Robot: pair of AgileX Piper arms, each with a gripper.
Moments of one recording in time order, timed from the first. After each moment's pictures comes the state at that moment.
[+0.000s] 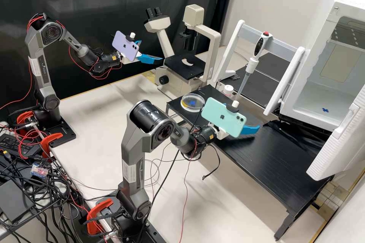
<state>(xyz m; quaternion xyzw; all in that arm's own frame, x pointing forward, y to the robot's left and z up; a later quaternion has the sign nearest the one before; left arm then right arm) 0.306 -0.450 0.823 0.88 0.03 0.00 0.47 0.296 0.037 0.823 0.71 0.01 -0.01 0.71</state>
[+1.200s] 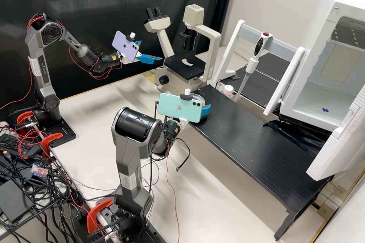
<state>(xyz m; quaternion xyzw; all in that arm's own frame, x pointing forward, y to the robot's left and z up) 0.306 -0.450 0.823 0.88 0.03 0.00 0.47 0.229 0.094 0.740 0.65 0.21 -0.01 0.73</state>
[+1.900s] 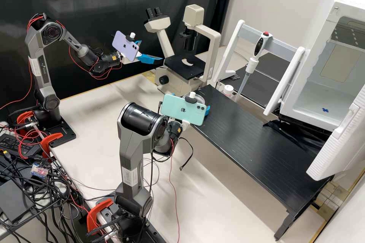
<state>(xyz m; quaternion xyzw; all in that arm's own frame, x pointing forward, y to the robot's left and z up) 0.306 -0.450 0.823 0.88 0.03 0.00 0.47 0.240 0.091 0.738 0.69 0.24 -0.03 0.69</state>
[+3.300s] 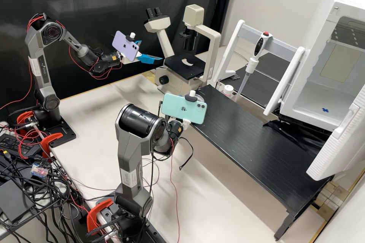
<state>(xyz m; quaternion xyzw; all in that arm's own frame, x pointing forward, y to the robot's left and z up) 0.306 -0.450 0.823 0.88 0.03 0.00 0.47 0.240 0.091 0.747 0.67 0.22 -0.02 0.71</state>
